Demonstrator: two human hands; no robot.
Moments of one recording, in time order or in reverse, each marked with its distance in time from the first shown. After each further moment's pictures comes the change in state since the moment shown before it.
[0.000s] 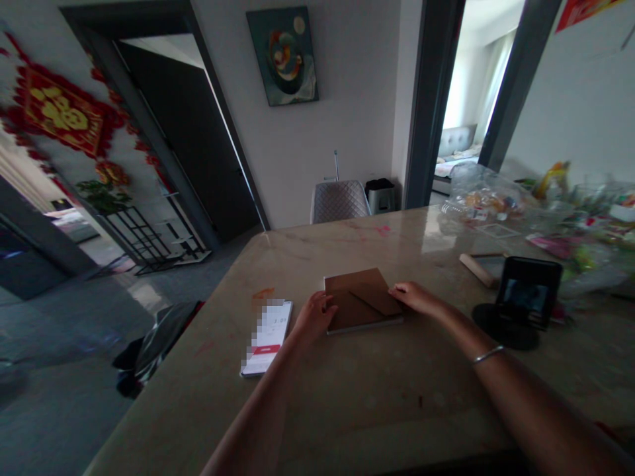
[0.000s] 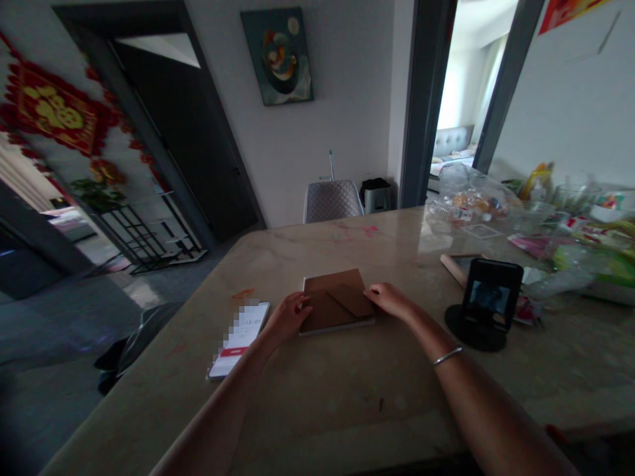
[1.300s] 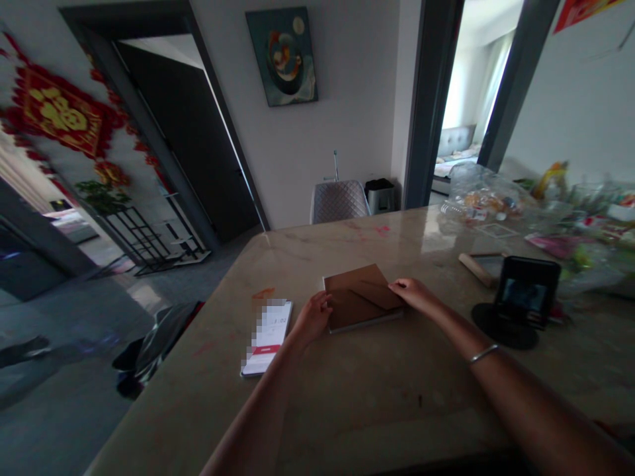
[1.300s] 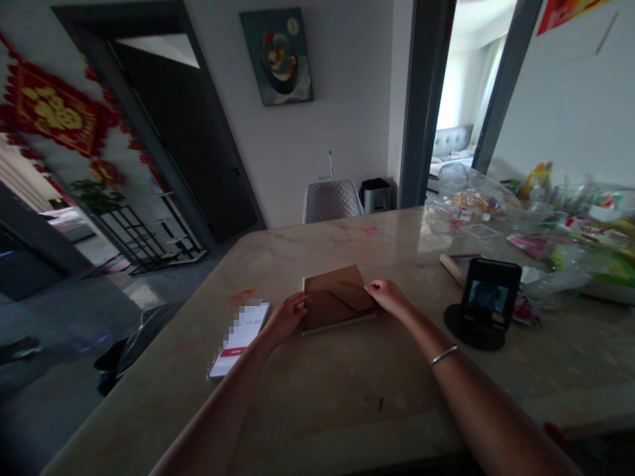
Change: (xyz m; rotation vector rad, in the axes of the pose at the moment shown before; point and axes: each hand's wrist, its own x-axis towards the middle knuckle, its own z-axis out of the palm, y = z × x) left_hand 0.001 -0.002 0.000 -0.087 -0.055 0.017; right_hand 0.001 -0.004 0.003 0.102 0.179 0.101
